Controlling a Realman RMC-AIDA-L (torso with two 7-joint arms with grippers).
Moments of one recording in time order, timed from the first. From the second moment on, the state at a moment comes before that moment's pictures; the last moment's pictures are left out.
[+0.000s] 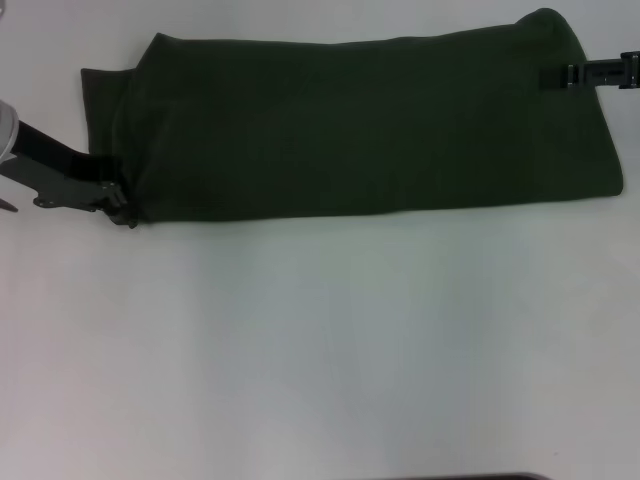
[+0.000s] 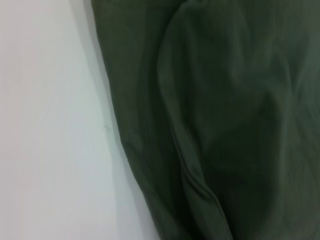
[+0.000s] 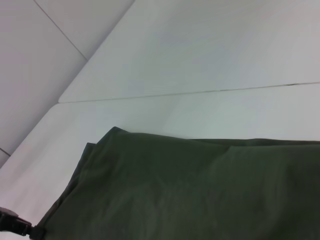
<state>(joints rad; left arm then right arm) -0.83 -1.96 -2.33 -0.60 -0.47 1.40 -2.73 0.57 1.95 -0.57 -0.89 -2.25 -1.56 2.16</state>
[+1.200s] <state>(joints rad) -0.84 -1.97 -2.33 -0.62 -0.47 1.41 -2.72 0.51 1.89 -0.57 -0.79 -2.47 -1.50 2.35</state>
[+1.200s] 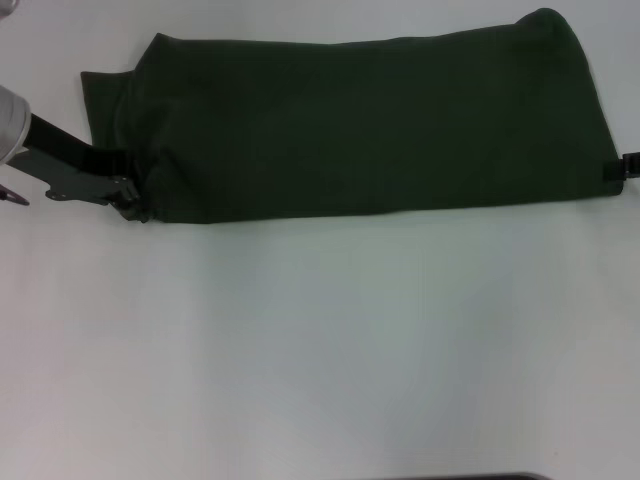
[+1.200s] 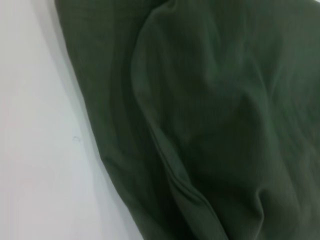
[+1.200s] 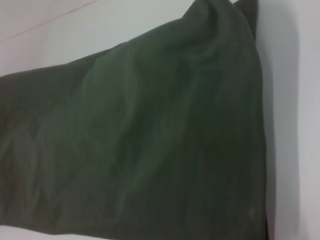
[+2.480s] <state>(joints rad) -0.84 -1.98 -2.32 -0.62 -0.47 1.41 -2.72 0.55 1.93 -0.59 -0.74 -2.48 -1.39 2.35</state>
